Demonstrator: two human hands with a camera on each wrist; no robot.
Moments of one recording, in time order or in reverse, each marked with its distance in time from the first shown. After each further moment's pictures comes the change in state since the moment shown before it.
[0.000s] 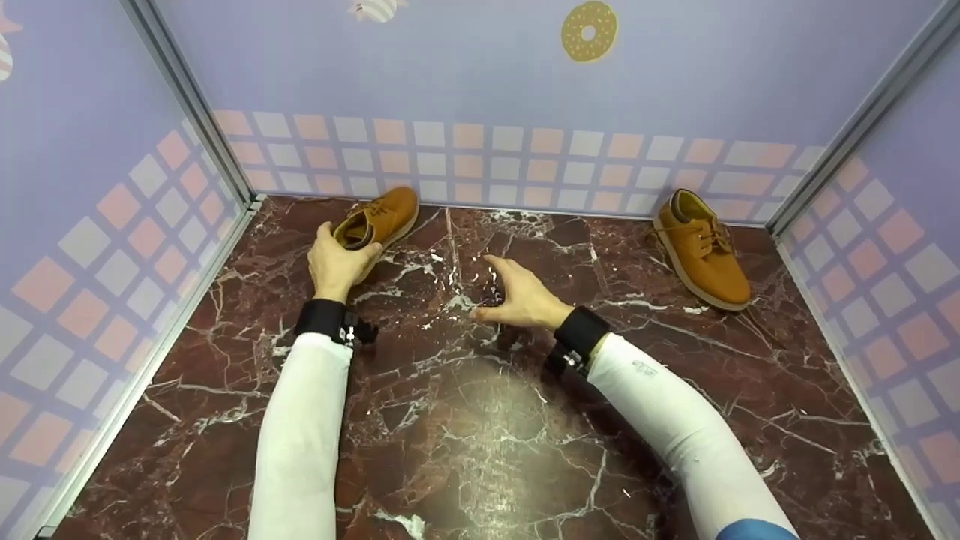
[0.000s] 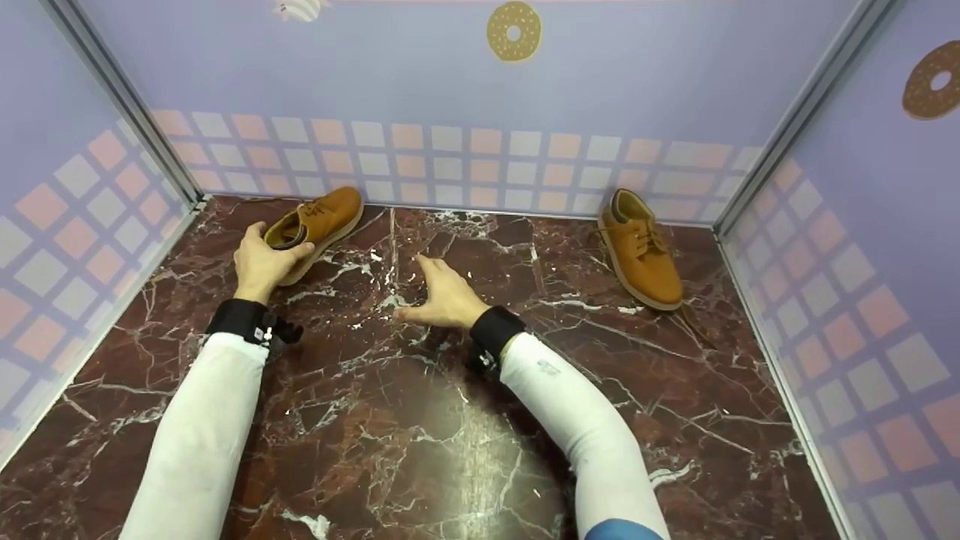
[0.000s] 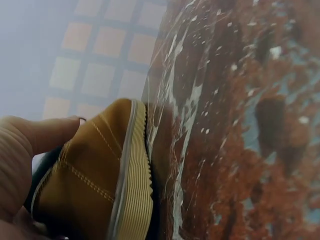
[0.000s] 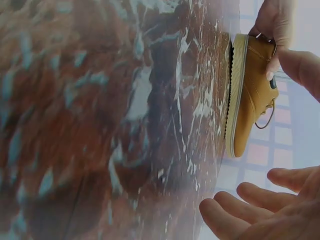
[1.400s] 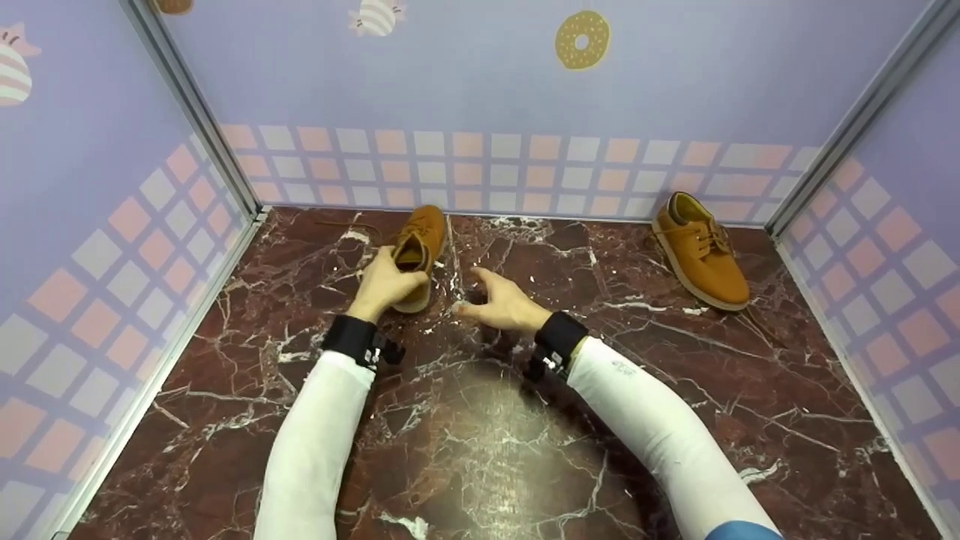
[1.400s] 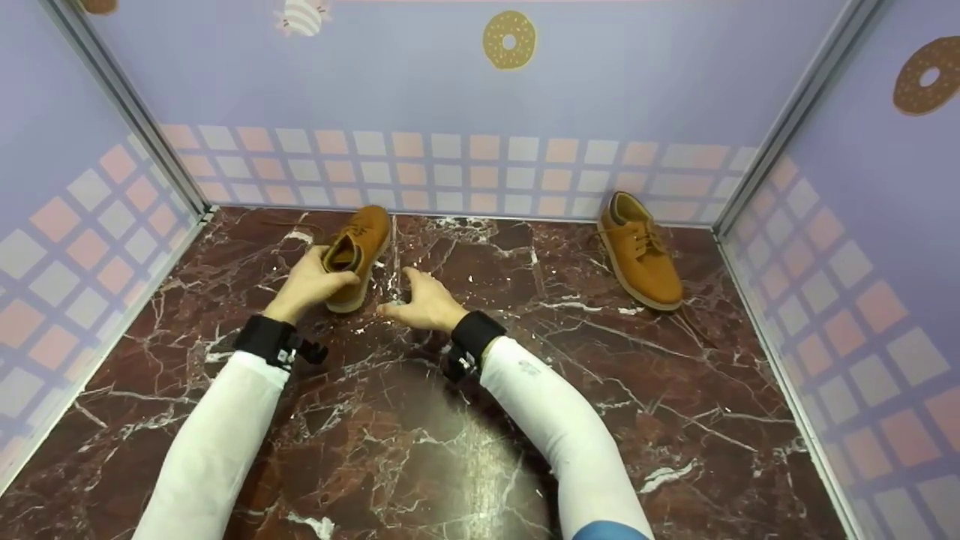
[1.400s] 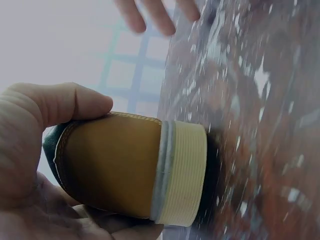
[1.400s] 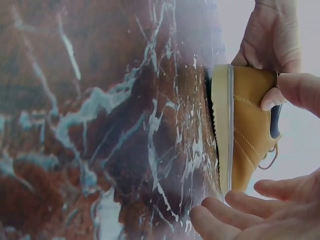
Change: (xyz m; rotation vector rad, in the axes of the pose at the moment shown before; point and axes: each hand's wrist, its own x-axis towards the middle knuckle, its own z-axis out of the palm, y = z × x) left_hand -0.060 0.054 0.017 -0.024 -0.380 0.100; right_hand 0.010 -0.023 0.015 0.186 -0.049 0.104
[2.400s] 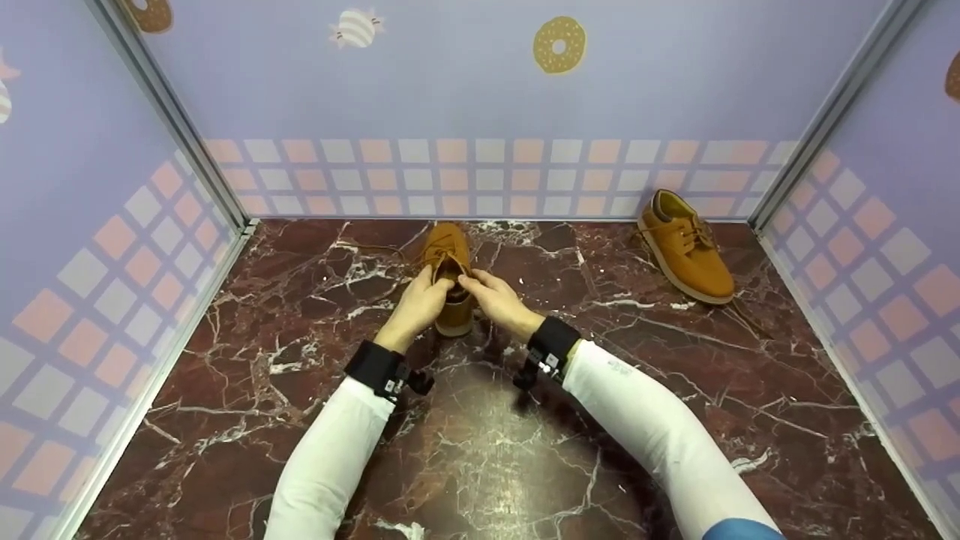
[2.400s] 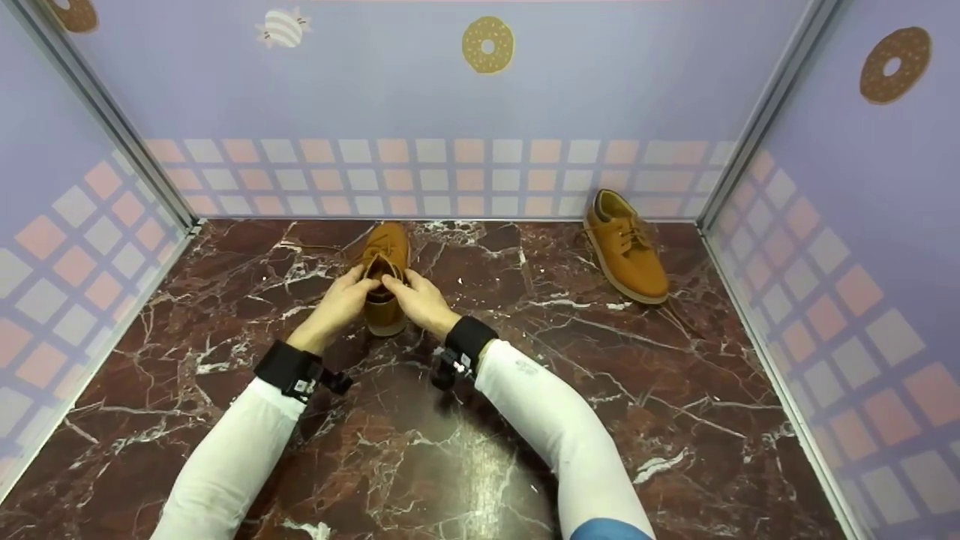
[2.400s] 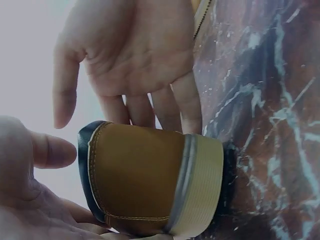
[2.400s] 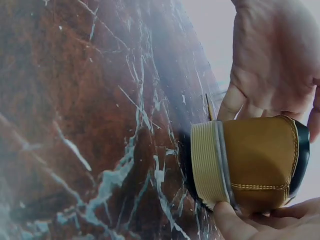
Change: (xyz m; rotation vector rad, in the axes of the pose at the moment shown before) left_hand -0.038 0.049 0.053 -0.179 -0.180 -0.015; right_hand -0.006 -0.005 0.006 0.649 0.126 0.141
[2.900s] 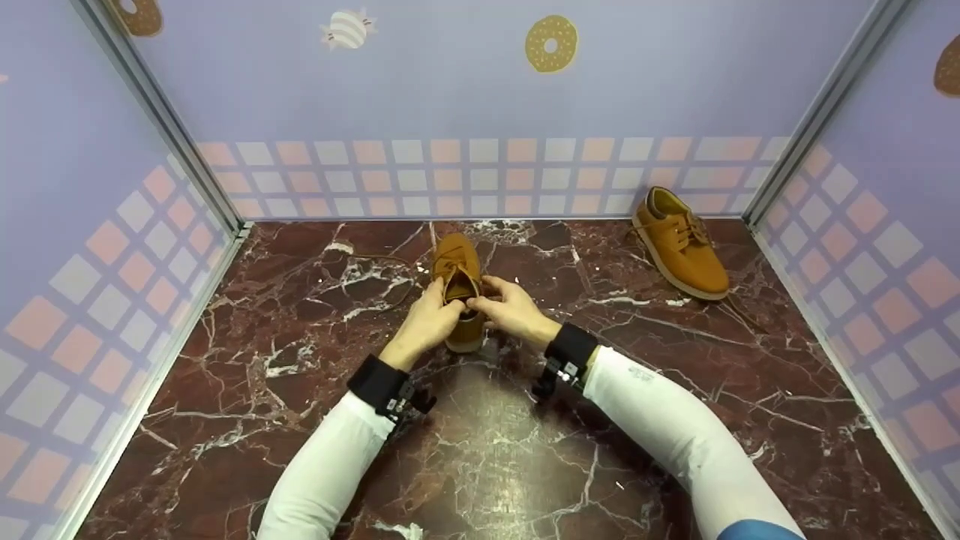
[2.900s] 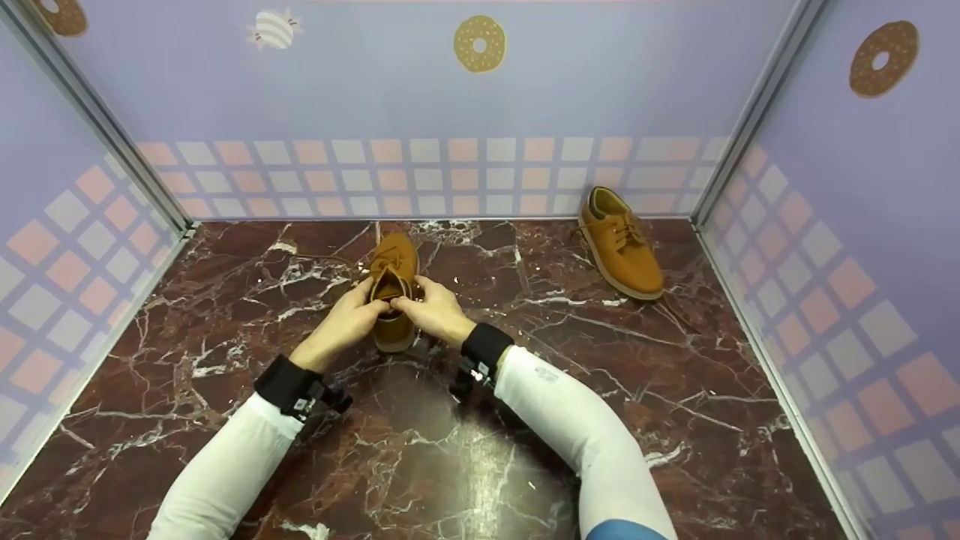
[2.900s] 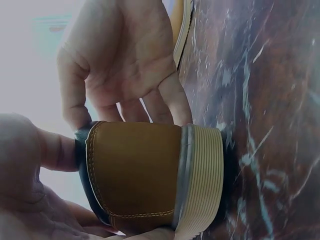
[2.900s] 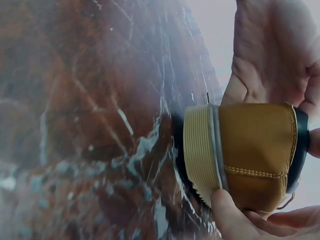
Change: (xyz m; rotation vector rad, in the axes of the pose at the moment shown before) left_hand -0.023 0.001 0.020 0.156 -0.007 0.126; right_hand -0.025 0.006 -0.020 -0.086 0.018 -0.007
